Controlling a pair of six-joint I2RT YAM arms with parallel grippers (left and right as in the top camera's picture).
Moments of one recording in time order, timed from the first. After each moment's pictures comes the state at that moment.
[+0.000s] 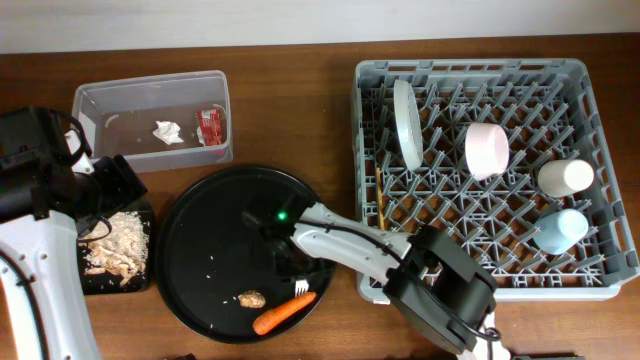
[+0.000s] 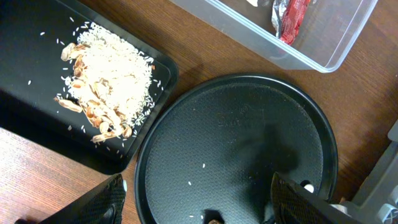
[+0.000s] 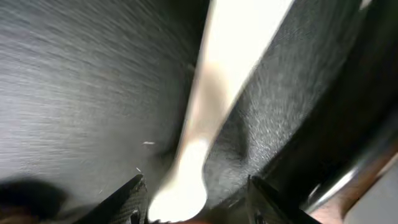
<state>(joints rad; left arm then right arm) 0.33 1.39 1.52 -1.32 0.08 -0.29 0.94 2.08 1.44 -1.00 -0.11 0.84</state>
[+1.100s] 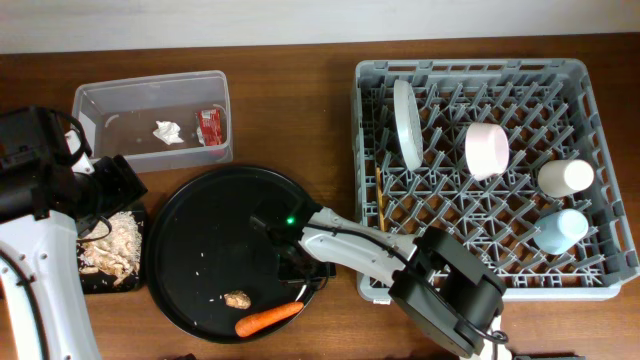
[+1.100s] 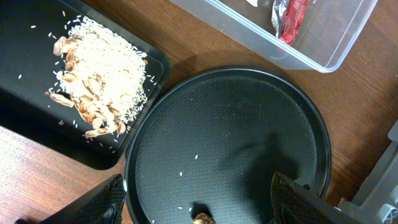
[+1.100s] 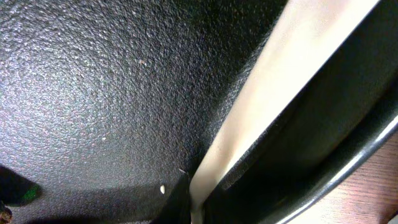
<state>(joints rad) 0.33 1.39 1.52 -1.32 0.08 -0.29 0.94 2.04 1.38 -0.95 -0.17 0.86</state>
